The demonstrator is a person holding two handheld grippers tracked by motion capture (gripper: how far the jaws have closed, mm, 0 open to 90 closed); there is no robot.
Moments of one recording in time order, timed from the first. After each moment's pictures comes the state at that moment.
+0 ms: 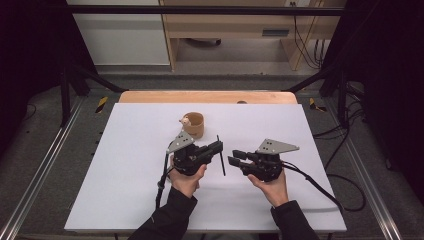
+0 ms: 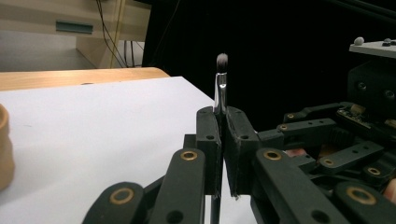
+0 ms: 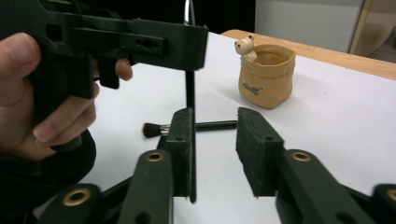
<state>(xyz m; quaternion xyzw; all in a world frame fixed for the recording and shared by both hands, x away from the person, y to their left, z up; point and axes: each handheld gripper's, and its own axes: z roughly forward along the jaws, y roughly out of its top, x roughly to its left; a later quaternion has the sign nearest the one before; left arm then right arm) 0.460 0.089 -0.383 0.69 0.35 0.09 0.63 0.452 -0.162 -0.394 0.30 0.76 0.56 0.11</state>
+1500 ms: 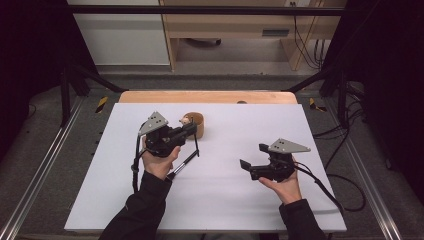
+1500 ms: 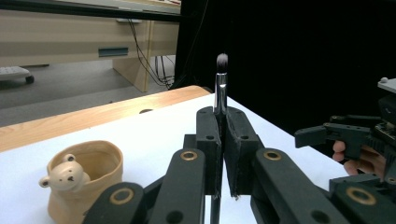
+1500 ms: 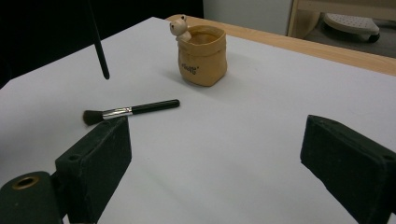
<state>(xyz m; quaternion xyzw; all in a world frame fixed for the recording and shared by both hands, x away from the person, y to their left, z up) 0.483 0.146 -0.338 0.70 0.34 0.17 0.60 0.452 -0.192 -0.398 0.37 0.75 0.51 0.18</state>
